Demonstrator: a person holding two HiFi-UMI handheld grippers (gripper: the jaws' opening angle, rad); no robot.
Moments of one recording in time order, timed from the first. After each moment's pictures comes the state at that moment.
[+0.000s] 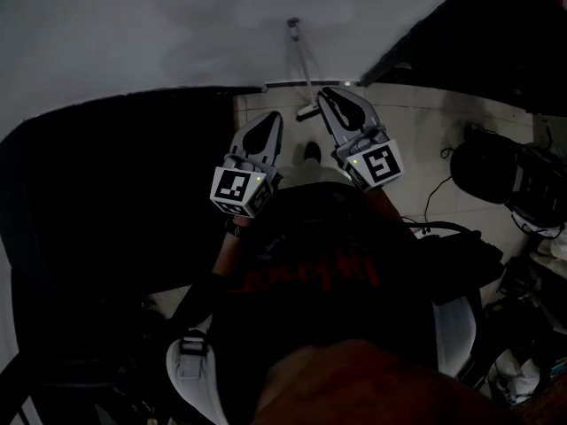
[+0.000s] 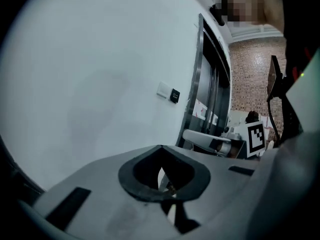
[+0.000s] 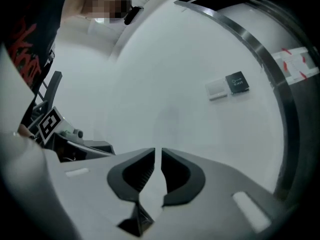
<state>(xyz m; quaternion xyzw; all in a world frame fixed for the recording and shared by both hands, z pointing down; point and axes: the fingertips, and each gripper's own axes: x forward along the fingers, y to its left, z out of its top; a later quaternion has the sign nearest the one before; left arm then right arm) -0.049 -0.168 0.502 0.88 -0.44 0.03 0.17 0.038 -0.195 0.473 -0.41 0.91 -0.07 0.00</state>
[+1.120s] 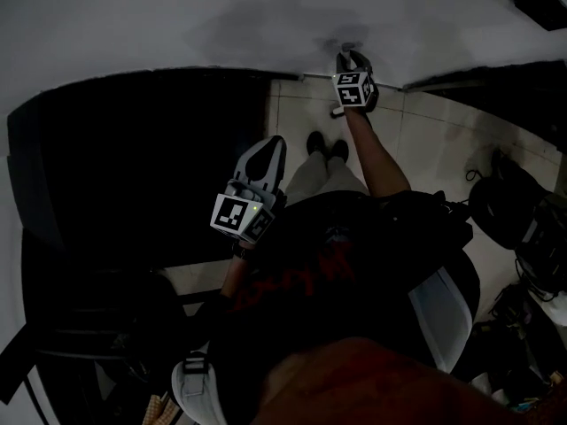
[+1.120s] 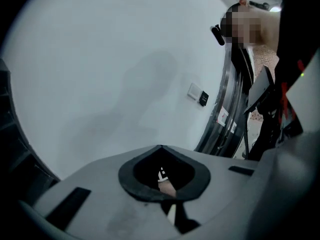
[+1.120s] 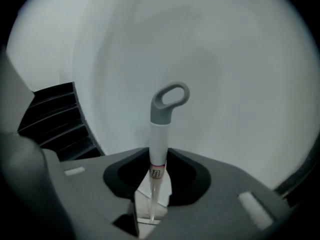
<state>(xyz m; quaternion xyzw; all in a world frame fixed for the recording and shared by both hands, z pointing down) -0.122 -0.216 0.527 0.82 -0.51 0.02 0.25 0.008 -0.444 0.818 -0.50 0.80 -0.14 -0.31</state>
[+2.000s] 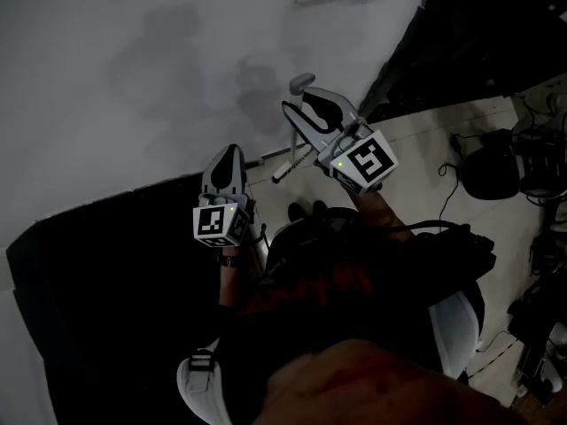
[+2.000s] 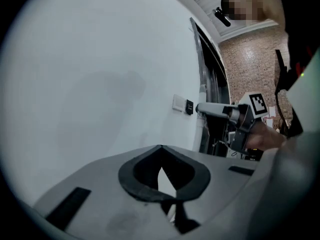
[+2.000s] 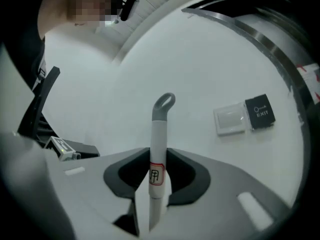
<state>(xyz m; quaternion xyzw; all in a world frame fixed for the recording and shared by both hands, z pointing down) -0.105 -0.287 0.454 0.89 -0.45 0.00 0.08 0.024 -0.302 0.350 -0.43 0.90 0.01 0.05</state>
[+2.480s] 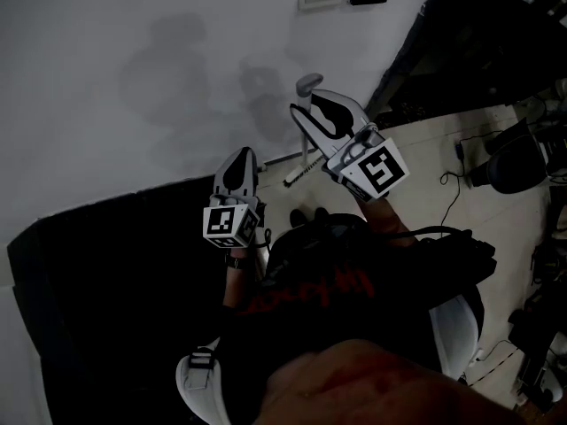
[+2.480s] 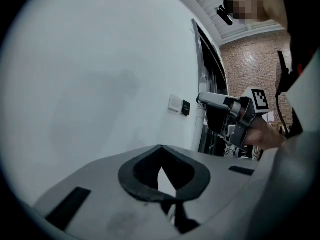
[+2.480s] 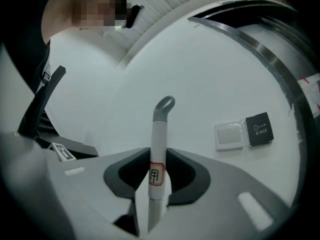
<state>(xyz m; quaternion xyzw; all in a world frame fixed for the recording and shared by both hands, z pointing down) -0.079 -0.279 0.447 0.89 -0.44 0.00 0.10 0.038 -0.286 0.313 -0.43 0.90 0.04 0.06</state>
